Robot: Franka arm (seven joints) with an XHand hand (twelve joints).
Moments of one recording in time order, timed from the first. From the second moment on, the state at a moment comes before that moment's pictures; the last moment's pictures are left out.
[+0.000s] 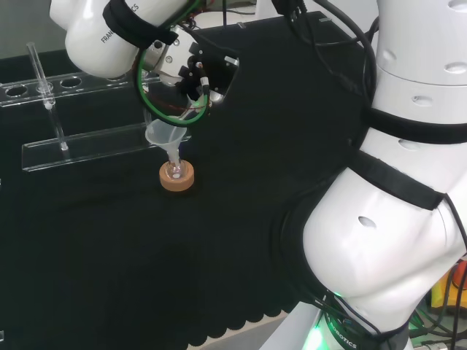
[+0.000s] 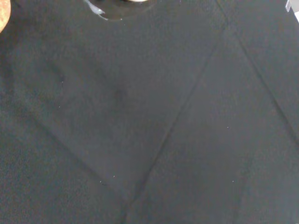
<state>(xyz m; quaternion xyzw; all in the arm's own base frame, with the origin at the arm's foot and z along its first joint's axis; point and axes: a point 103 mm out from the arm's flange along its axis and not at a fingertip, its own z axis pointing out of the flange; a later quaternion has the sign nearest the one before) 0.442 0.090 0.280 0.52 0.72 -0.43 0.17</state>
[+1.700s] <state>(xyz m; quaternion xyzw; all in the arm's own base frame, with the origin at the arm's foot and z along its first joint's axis) 0.438 0.115 0.283 0.46 0.69 -0.49 0.27</state>
